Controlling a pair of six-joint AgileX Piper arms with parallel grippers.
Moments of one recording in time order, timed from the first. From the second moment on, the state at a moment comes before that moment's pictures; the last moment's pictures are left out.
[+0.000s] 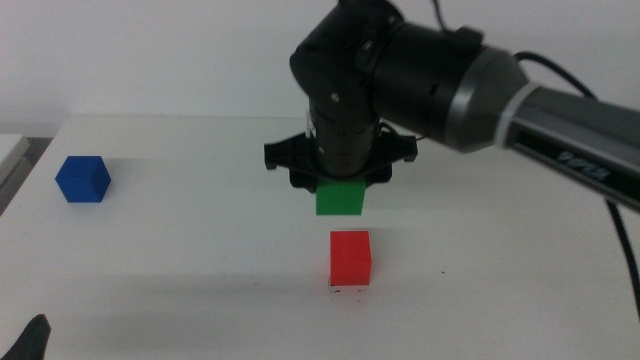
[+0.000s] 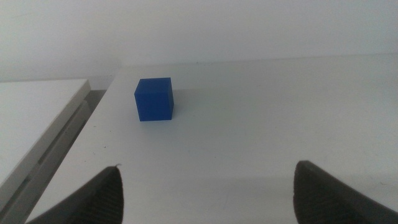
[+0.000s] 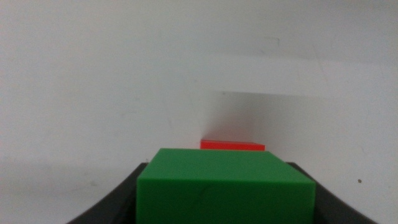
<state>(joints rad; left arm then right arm) 0.03 0.00 0.00 -0.15 0.29 0.16 0.84 2.01 -1.88 -0.33 1.21 0.84</state>
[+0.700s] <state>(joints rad) 0.03 0.00 0.00 -0.15 0.29 0.16 0.84 2.03 -1.72 -0.32 1.15 0.79</state>
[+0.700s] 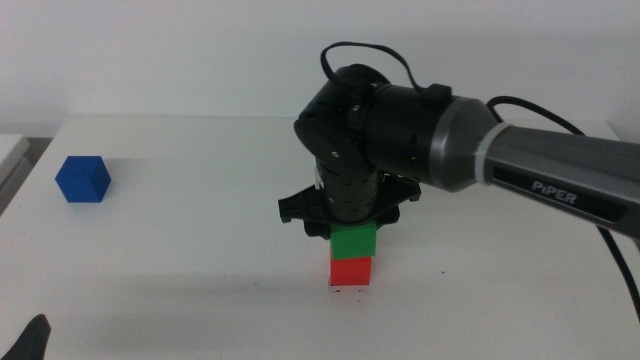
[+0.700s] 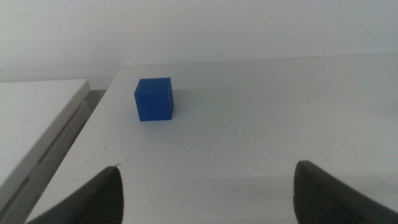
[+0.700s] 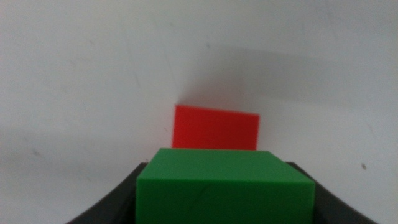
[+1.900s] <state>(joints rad) 0.03 0.00 0.00 -0.15 0.29 0.16 0.80 2.11 -1.71 -0.35 1.06 0.89</state>
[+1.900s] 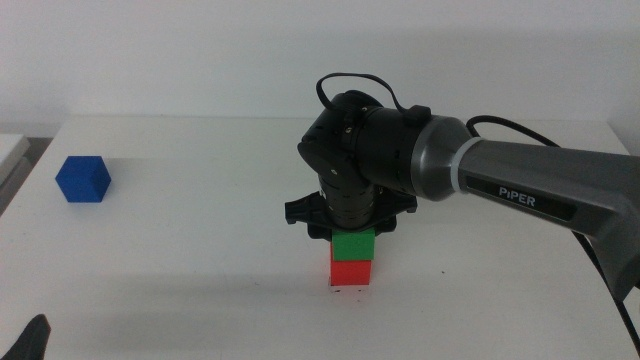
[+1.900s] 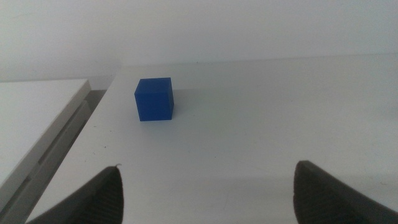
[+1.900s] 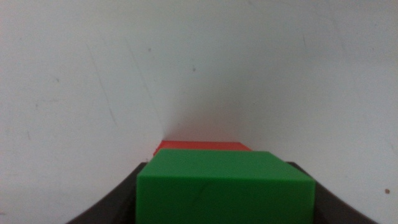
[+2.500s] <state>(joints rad) 0.03 0.00 0.00 -0.15 0.29 0.16 0.82 2.05 -1.70 -0.36 1.03 0.89</state>
